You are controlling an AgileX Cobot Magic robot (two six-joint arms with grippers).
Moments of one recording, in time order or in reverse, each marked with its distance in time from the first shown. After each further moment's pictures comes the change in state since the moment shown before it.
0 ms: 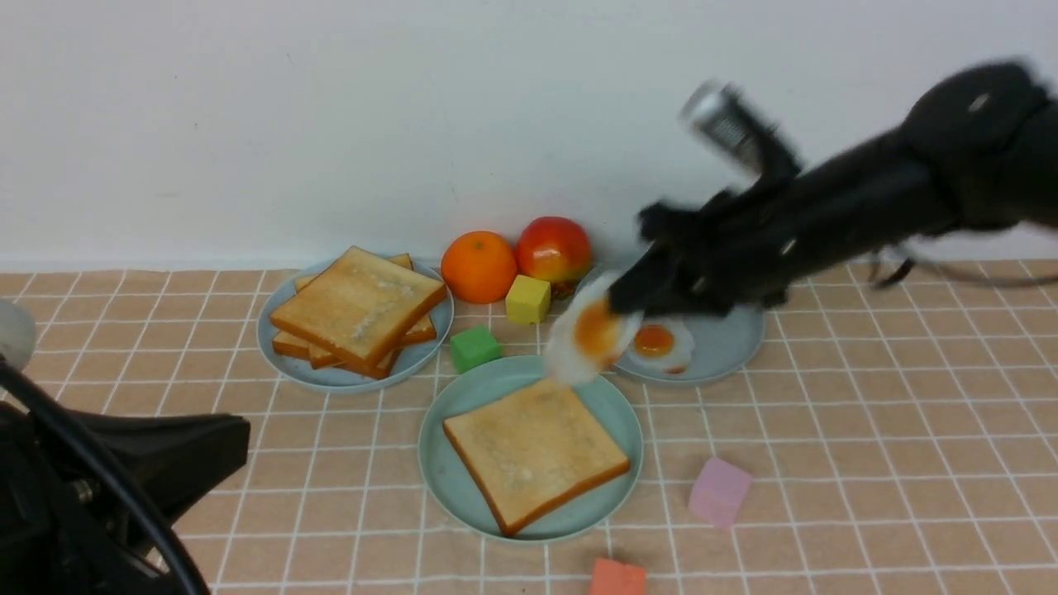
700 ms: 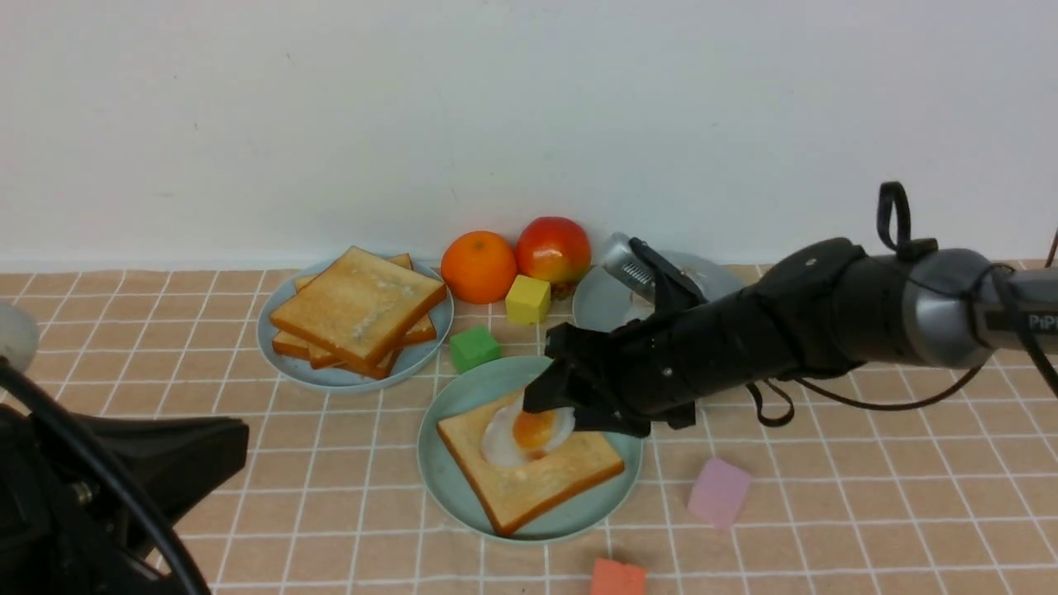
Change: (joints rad) right arm 0.103 0.195 0.088 0.243 -0.193 -0.097; left arm 0.000 0.000 0.000 -0.001 0.007 -0.005
